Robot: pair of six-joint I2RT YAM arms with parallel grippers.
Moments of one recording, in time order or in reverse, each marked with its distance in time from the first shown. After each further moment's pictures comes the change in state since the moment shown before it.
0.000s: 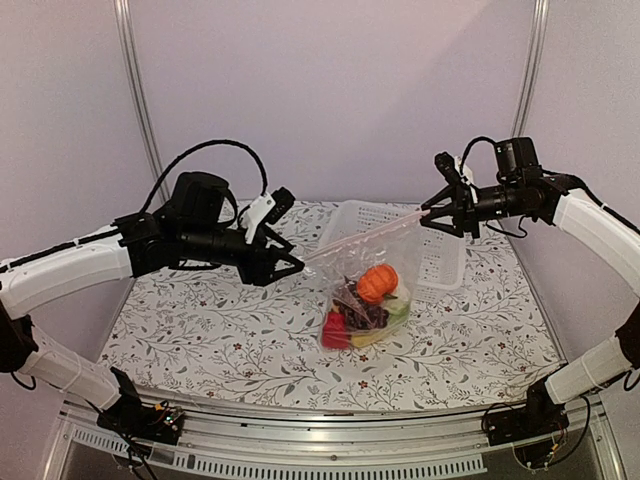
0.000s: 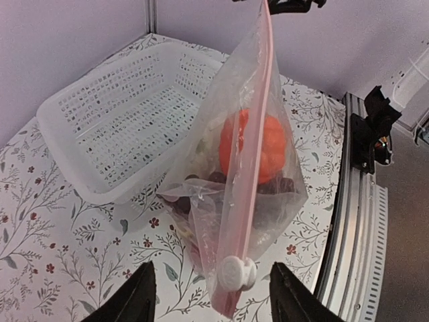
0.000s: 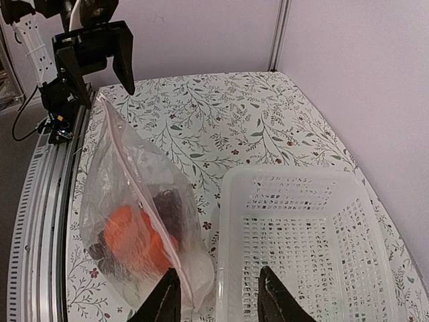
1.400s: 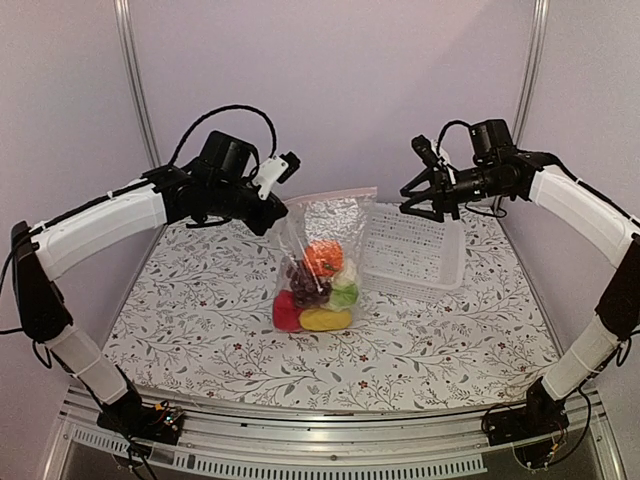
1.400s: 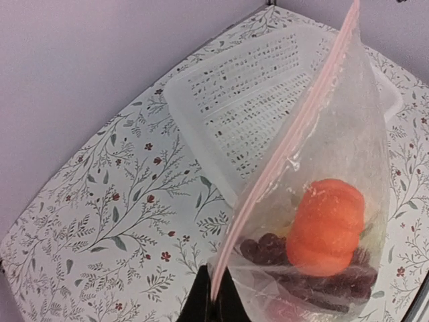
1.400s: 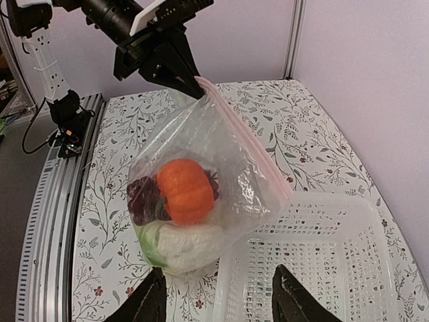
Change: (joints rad) left arm 0.071 0.295 0.383 -0.207 -0.327 0.102; right arm 0.060 0.197 0.227 -0.060 -0.032 0.035
